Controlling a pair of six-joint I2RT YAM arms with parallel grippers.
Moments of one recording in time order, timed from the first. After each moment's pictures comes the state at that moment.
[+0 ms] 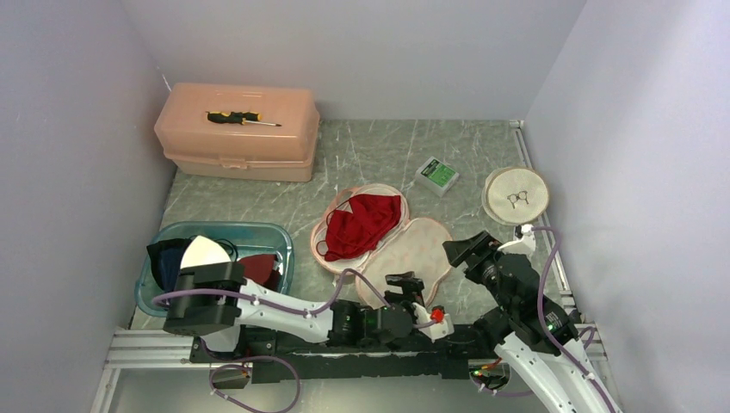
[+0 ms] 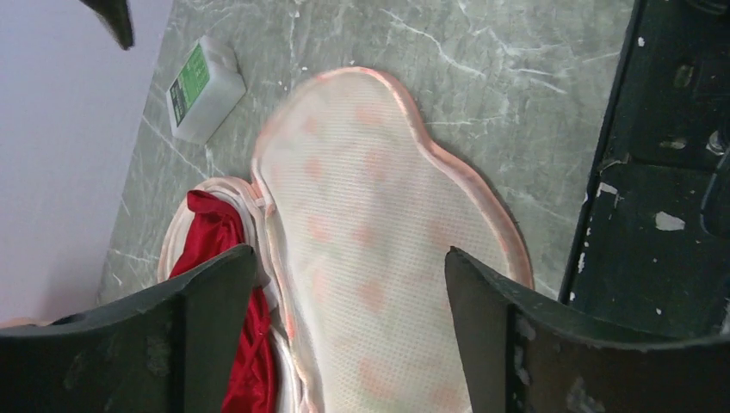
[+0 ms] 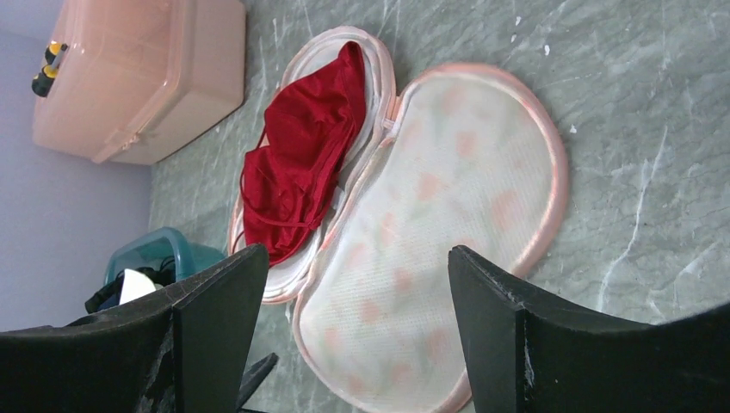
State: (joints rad) left arm -1.61 1.65 0.90 0.33 -0.64 0.44; right arm 0.54 0.18 0.50 -0.71 0.29 0.93
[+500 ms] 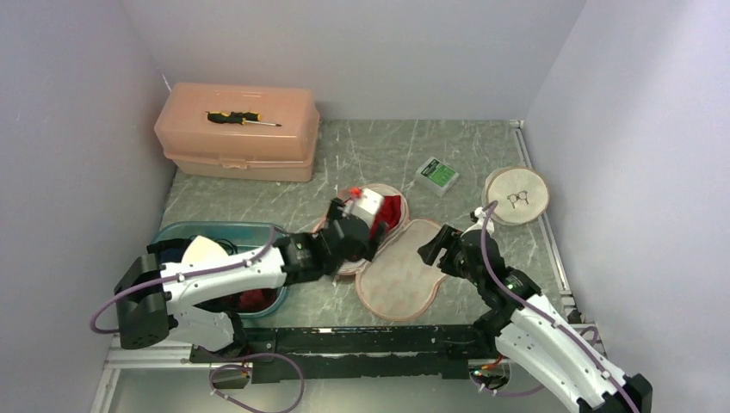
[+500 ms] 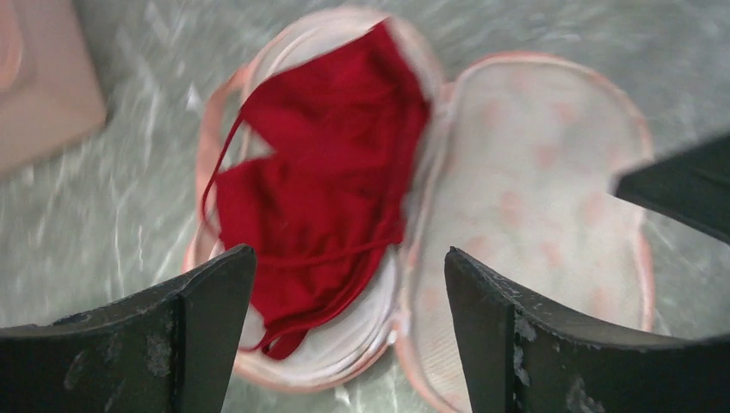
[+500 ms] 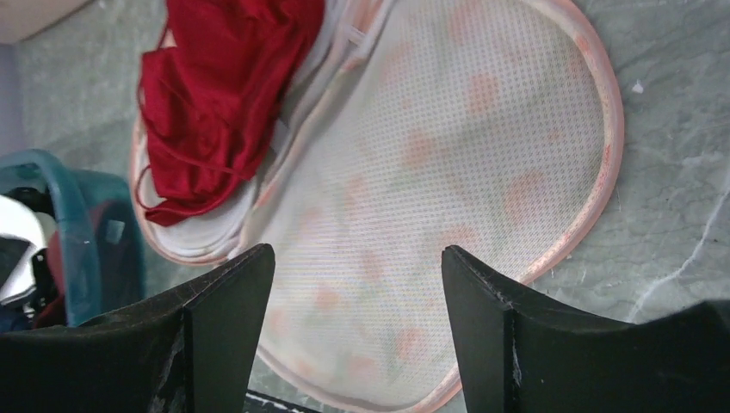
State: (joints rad) left arm -1.24 1.34 0.98 -0.14 -0.62 -0.19; right arm 0.54 0.54 0.44 -0.49 0.13 0.83
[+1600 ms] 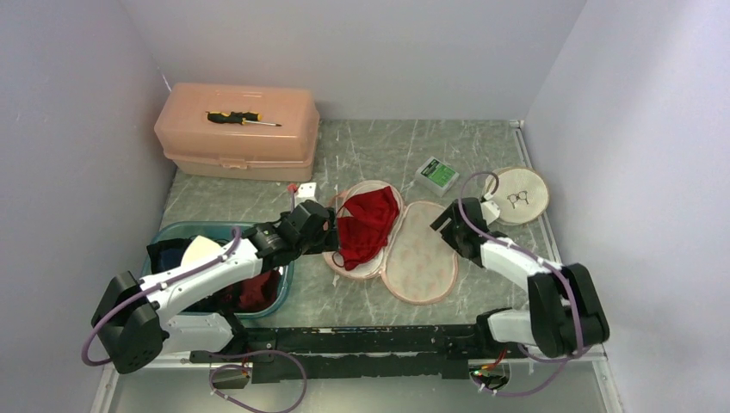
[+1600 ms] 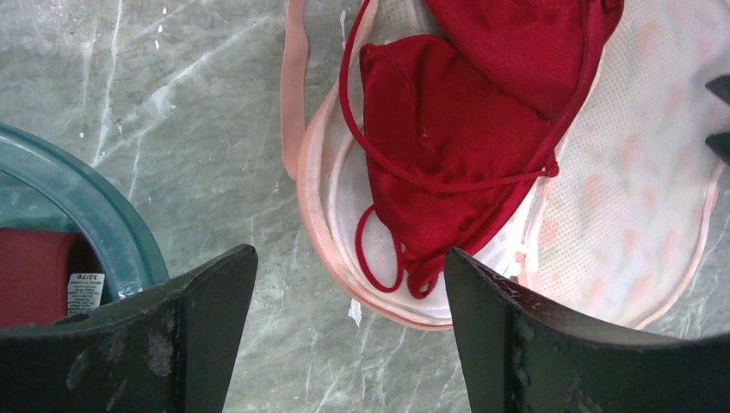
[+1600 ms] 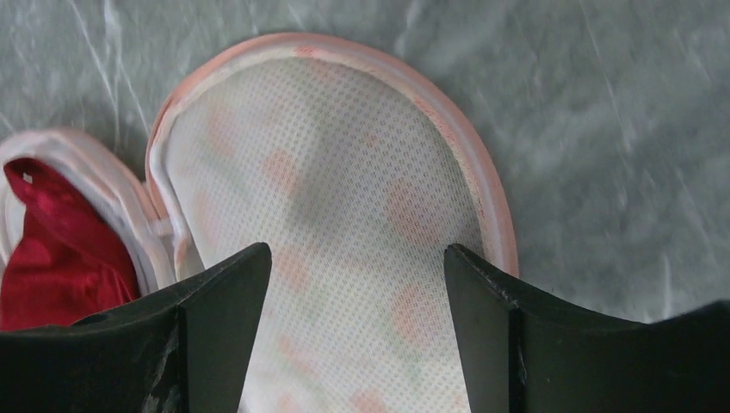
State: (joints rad) left arm -0.84 1.20 0.83 -0.47 -0.36 -0.78; right arm 0.27 1.24 0.46 -0.05 0.23 0.96
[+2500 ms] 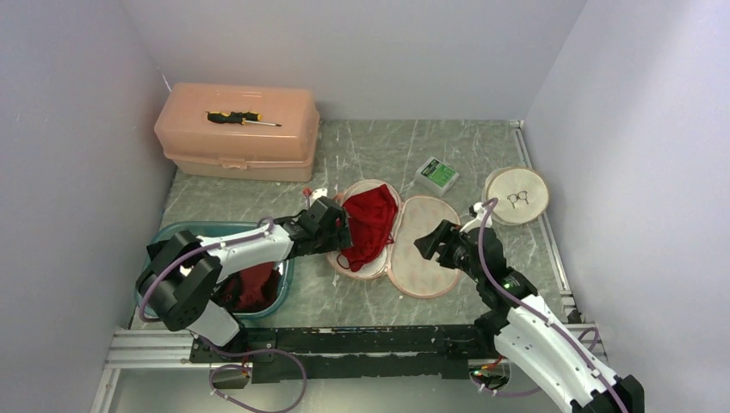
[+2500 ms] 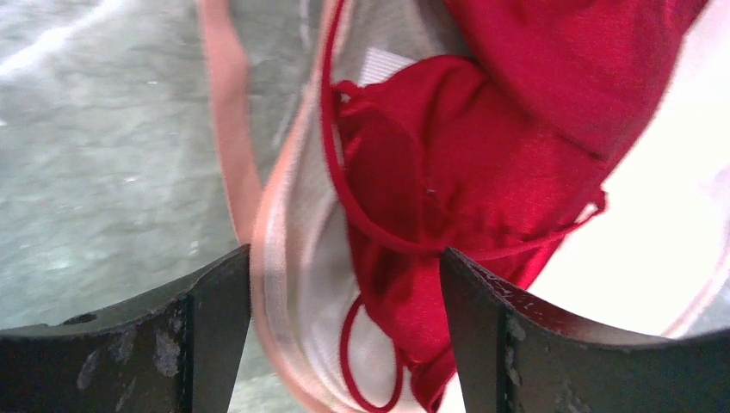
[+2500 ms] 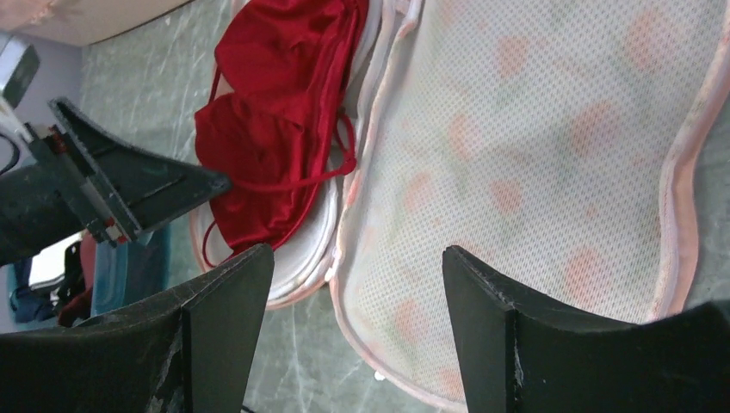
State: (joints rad) left arm -0.76 1.52 0.83 -0.25 -0.21 -0.85; right arm 0.46 0.62 0.36 -0.23 0.01 0.74
